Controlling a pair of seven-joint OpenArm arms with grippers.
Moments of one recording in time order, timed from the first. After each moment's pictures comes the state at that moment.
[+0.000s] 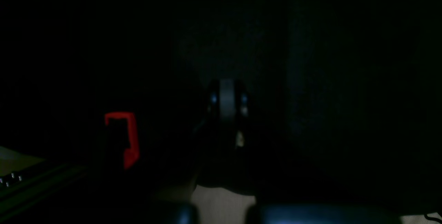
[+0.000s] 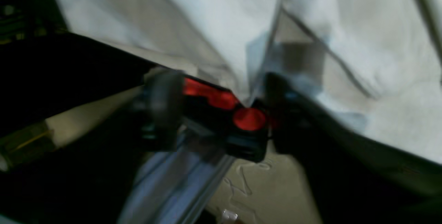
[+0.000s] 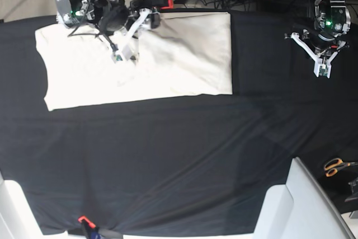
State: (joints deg) left arm 23.7 -23.7 -16.7 84.2 -8.7 -9.1 32.0; right arm -23.2 2.9 -8.8 98.7 25.3 8.1 -60.5
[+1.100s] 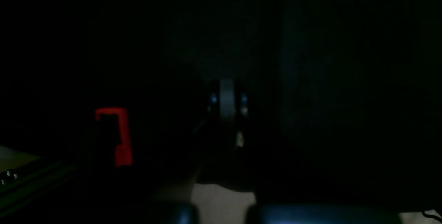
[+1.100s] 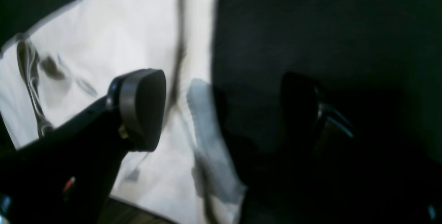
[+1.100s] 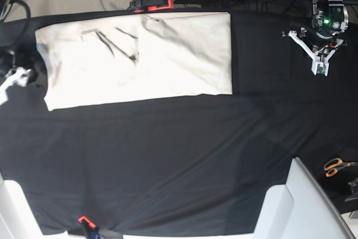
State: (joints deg) left arm 24.2 -23.0 -16.4 84.2 -8.7 -9.1 31.9; right arm 2.7 24.1 30.7 45.3 36.4 41.1 -49.5
